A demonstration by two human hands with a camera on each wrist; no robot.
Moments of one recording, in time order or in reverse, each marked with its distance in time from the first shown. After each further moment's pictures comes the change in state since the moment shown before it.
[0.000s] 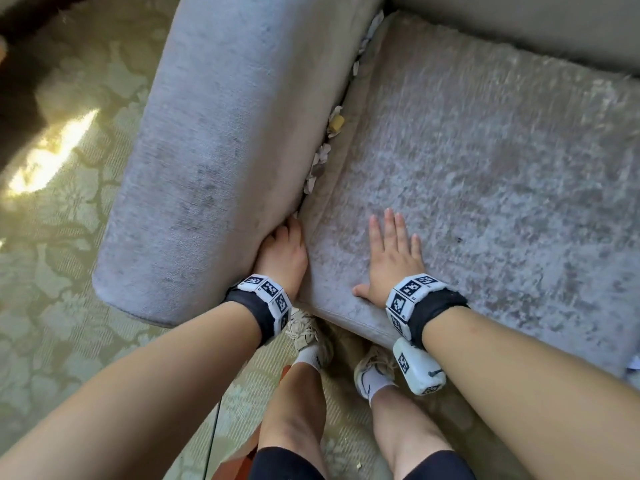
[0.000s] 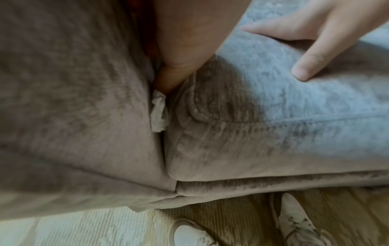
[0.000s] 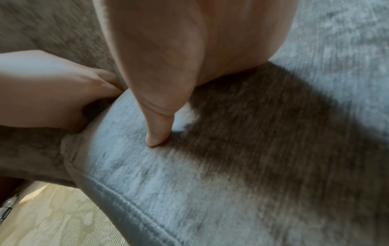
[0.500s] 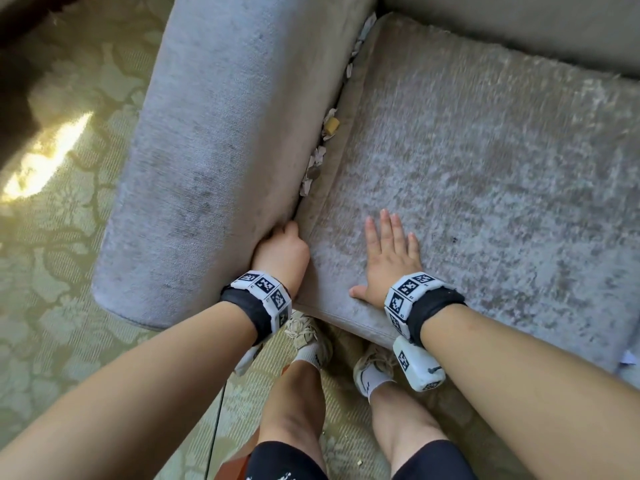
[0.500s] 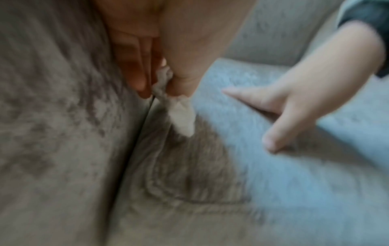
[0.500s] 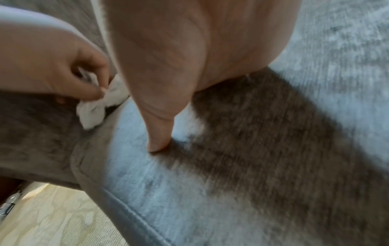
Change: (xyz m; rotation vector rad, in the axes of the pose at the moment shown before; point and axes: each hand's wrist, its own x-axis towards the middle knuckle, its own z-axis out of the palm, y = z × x) left_hand -0.001 -0.004 -0.027 -0.137 -0.018 -0.030; right_hand -0.003 0.001 -0.004 -0.037 0.004 -0.006
